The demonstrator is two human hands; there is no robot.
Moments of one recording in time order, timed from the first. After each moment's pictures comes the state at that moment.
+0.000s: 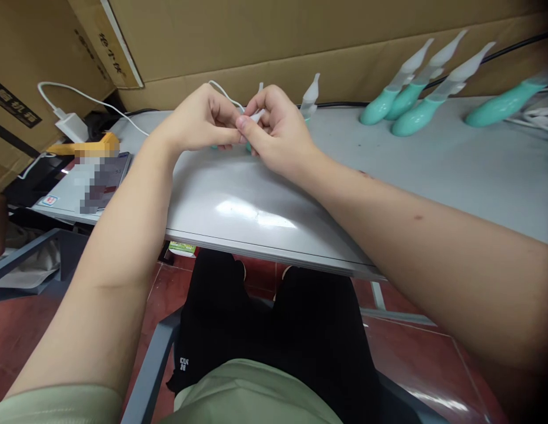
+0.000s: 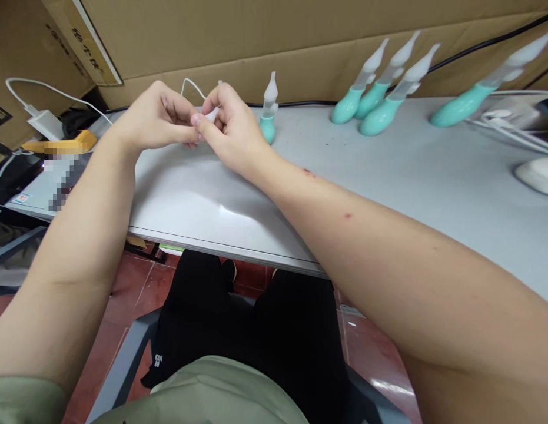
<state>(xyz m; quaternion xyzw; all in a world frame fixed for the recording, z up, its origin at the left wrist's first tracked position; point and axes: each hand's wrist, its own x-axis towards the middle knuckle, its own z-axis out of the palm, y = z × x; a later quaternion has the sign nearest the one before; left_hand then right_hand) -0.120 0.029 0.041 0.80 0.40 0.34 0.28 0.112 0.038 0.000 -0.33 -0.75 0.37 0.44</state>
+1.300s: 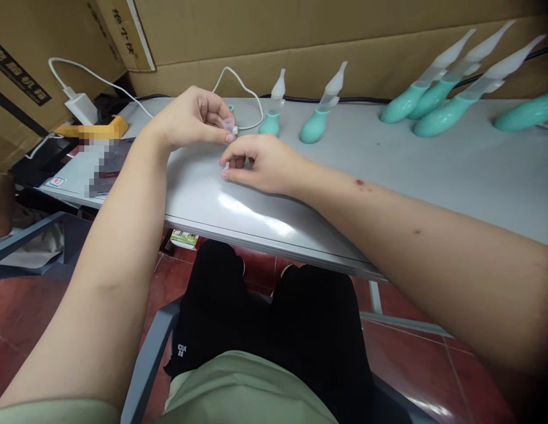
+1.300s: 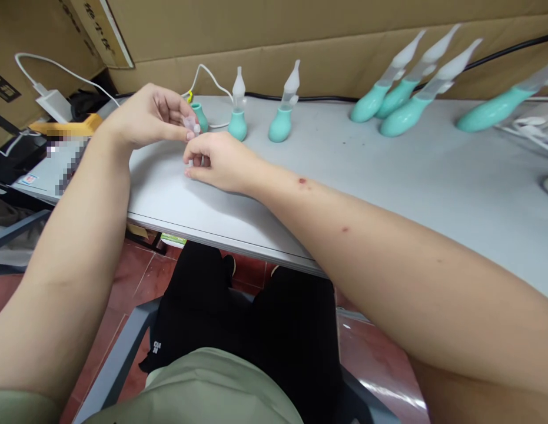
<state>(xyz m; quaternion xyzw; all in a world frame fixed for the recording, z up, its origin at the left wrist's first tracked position) -0.166 0.017 0.021 0.72 0.44 0.39 0.38 0.097 0.039 -0.039 -0.11 -0.90 0.28 0.31</state>
